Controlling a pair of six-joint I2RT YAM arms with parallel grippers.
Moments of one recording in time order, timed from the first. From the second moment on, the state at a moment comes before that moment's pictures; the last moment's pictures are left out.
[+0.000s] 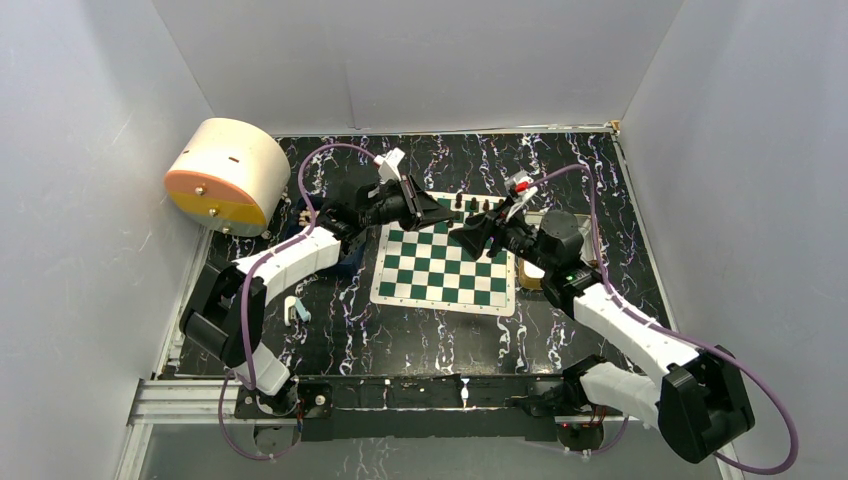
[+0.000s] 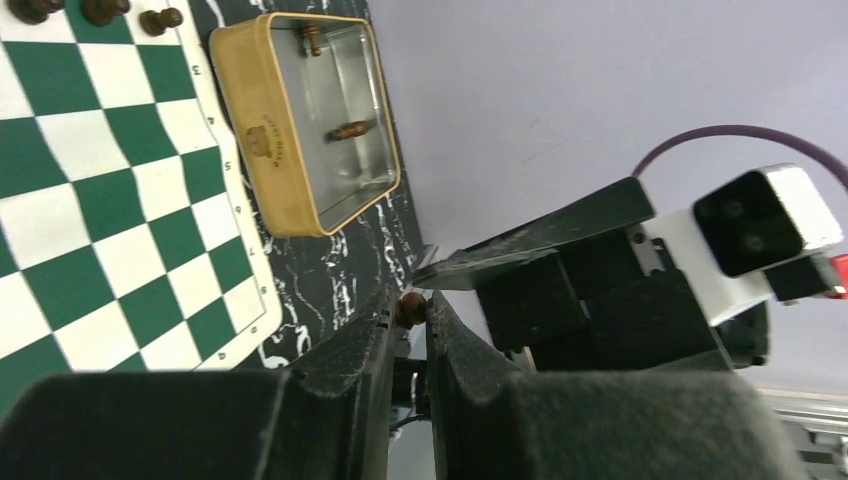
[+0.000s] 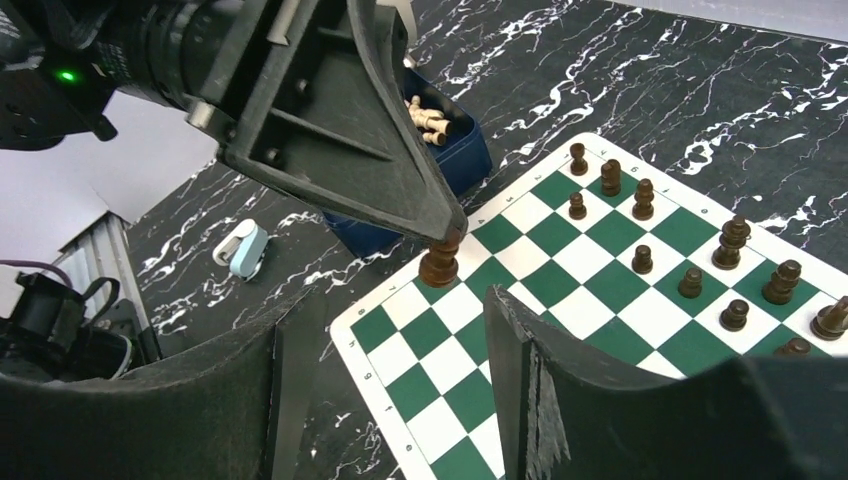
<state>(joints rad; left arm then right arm) -0.57 1.58 1.04 0.26 0.57 -1.07 0.51 1.04 0.59 0.41 -0.44 0.35</state>
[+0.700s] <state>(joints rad) -0.59 1.56 1.03 0.42 0.58 -1.22 0.51 1.15 0.59 0.53 -0.43 0.37</state>
